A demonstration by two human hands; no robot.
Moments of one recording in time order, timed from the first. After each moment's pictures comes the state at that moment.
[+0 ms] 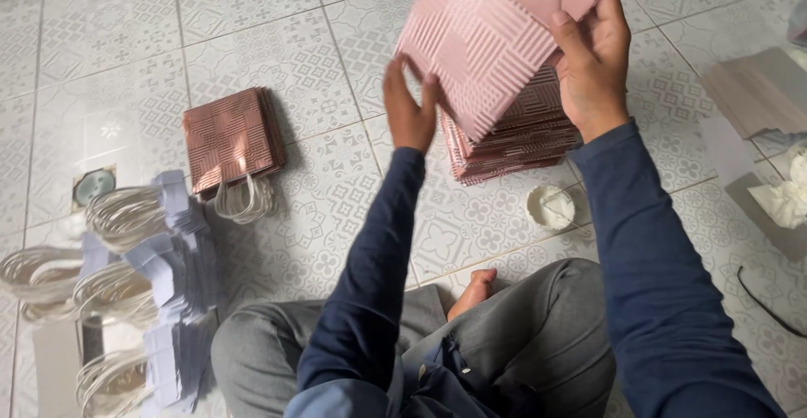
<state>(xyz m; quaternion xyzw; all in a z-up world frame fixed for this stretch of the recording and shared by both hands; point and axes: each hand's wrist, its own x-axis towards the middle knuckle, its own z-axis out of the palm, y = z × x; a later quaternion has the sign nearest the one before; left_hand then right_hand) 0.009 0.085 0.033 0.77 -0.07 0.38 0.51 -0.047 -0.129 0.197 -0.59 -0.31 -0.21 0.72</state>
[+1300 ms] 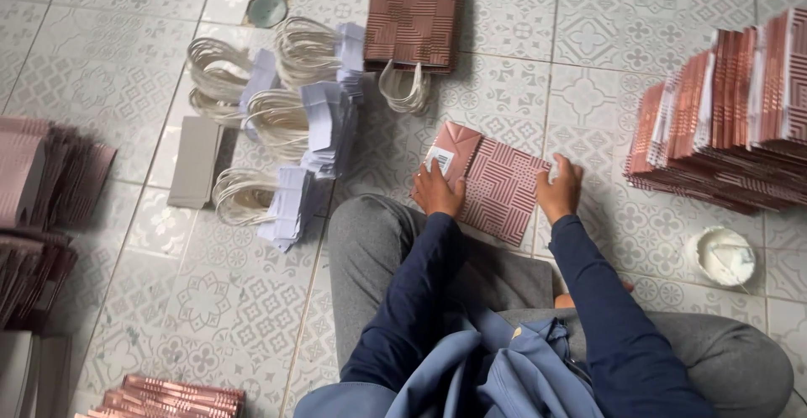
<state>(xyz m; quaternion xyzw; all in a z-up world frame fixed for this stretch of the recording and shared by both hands) -0.227 0.293 -0.210 0.84 0.38 0.03 0.38 -0.120 0.074 -0.185 -0.94 -0.05 -0.01 0.34</state>
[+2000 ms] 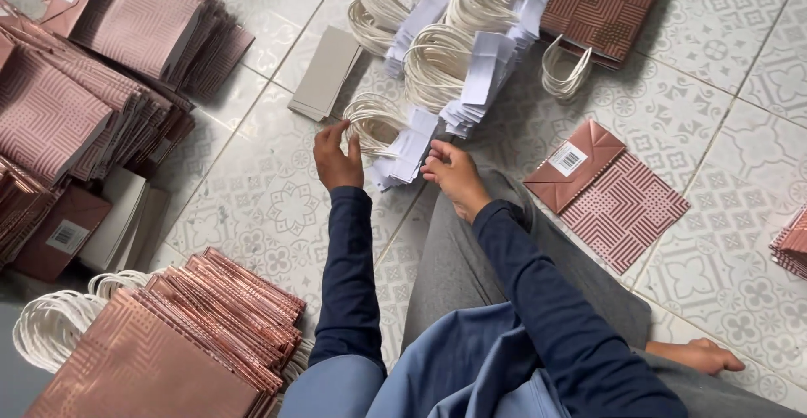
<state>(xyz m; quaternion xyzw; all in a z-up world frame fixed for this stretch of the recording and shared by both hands) -0.501 0.604 -0.139 0.76 0.49 0.40 0.19 -0.350 0.425 -0.086 -0.65 -0.16 0.43 0.61</state>
